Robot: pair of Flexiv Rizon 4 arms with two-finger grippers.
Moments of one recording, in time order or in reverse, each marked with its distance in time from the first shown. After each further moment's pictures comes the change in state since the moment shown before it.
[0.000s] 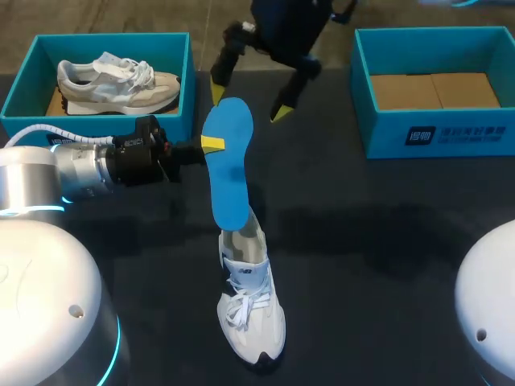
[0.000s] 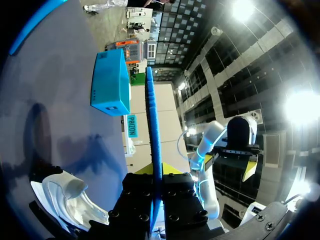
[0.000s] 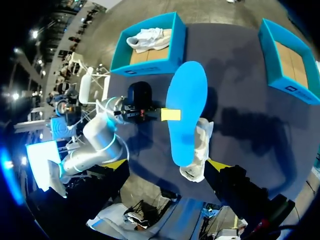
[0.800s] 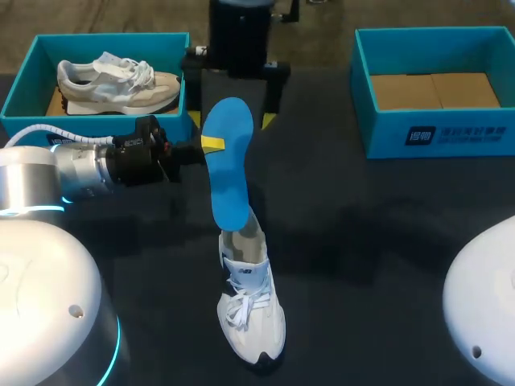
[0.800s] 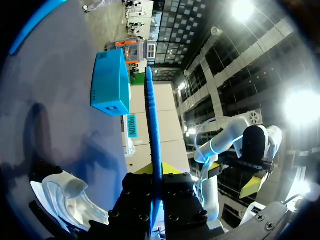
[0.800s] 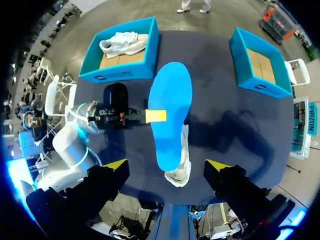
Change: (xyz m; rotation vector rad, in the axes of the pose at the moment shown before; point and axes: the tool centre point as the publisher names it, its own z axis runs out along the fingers) left arm 0.000 0.000 0.000 0.000 0.000 0.000; right arm 0.010 -0.006 0.024 -0.097 -0.342 0.073
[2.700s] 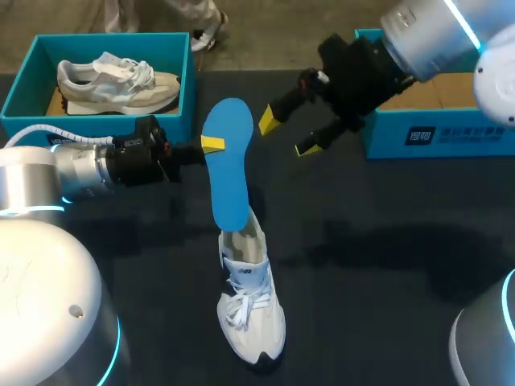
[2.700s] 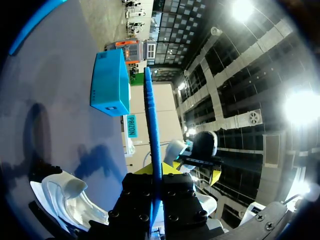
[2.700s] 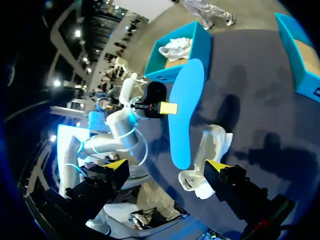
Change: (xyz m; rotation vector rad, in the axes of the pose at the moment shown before) left arm 0.000 0.000 0.000 0.000 0.000 0.000; right arm -0.076 -0.014 0.019 -0.065 0.769 -0.207
